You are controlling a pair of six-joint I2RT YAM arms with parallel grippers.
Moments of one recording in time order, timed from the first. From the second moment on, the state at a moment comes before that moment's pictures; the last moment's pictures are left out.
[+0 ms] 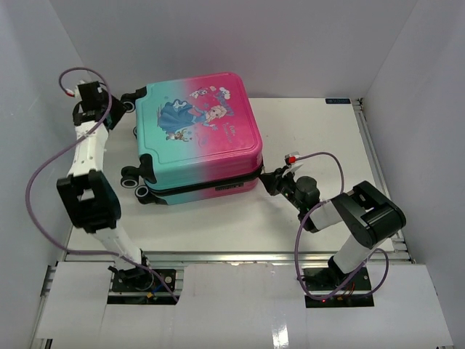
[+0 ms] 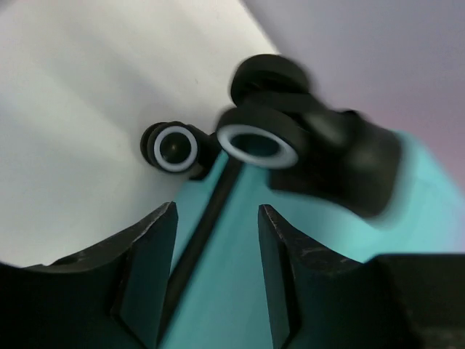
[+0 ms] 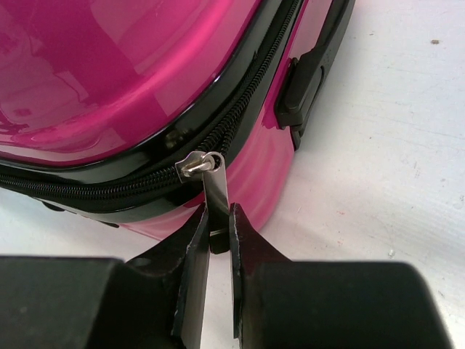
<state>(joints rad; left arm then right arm) 0.24 1.83 1.67 -0.40 0.02 -0.68 0.55 1.65 0.33 1.22 -0.13 0.33</state>
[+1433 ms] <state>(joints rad) 0.12 1.11 1.22 -1.14 -0.19 -1.41 0.54 1.74 0.44 1.22 -0.15 0.33</state>
